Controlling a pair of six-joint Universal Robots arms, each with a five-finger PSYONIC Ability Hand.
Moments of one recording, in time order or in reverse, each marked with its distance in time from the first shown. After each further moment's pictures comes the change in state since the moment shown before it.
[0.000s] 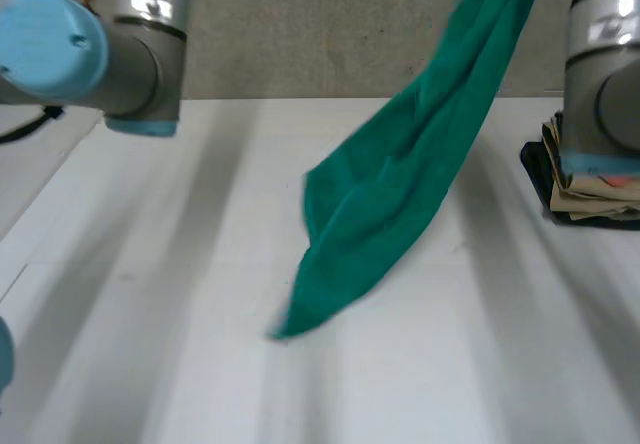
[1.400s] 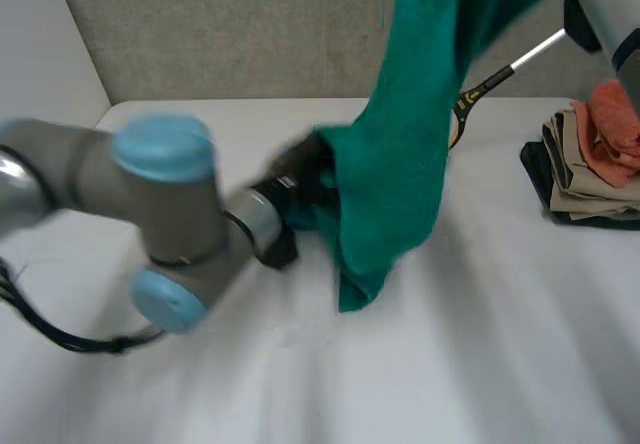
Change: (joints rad) left arm -0.193 0.098 -0.493 -0.678 0.009 -0.989; right arm 0.173 -0.345 -0.018 0.711 -0.110 0.324; left_hand 0.005 0.000 0.000 -0.001 -0.014; right_hand 0.016 0.000 0.006 0.004 0.004
